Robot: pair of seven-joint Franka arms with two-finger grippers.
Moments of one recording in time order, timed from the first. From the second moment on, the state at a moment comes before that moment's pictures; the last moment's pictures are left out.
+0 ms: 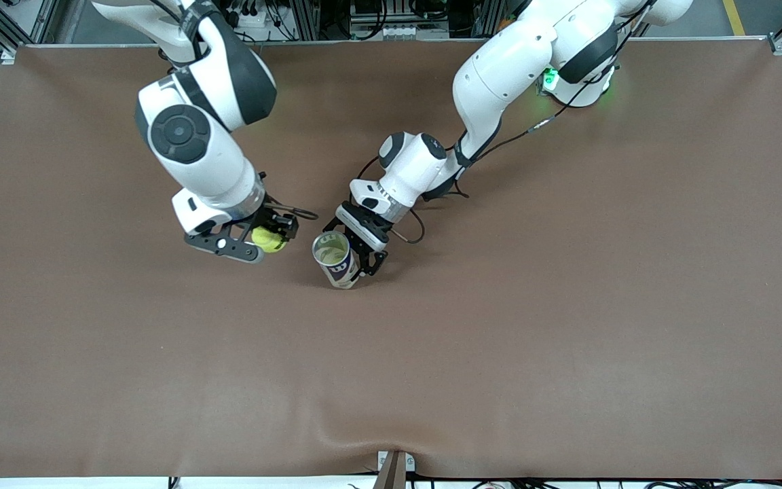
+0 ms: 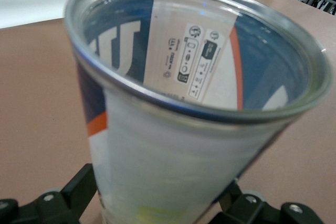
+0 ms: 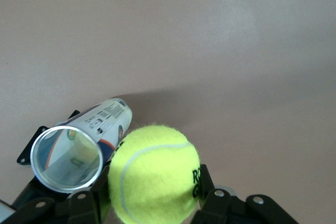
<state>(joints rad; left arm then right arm) -0.68 1.01 -0.39 -1.51 -0.57 3.55 0.55 0.26 0.27 0.27 -1.68 -0.04 1.92 0.82</state>
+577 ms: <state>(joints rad) -0.68 1.01 -0.39 -1.53 -0.57 3.55 0.55 0.37 0.37 0.27 -1.61 -0.04 2.00 1.07</state>
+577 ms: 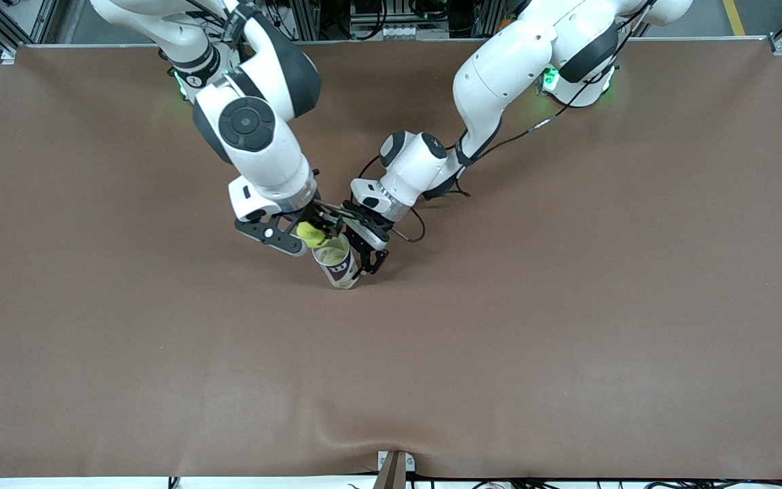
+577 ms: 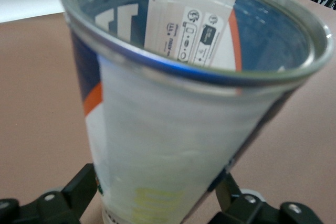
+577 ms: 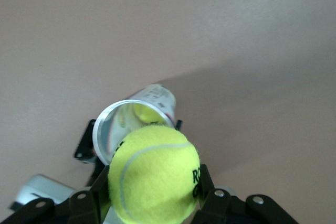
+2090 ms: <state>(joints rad) -0.68 1.01 -0.39 -1.54 -0.57 3.55 0.55 0.37 0.46 0.25 -1.50 -0.06 2.00 1.09</state>
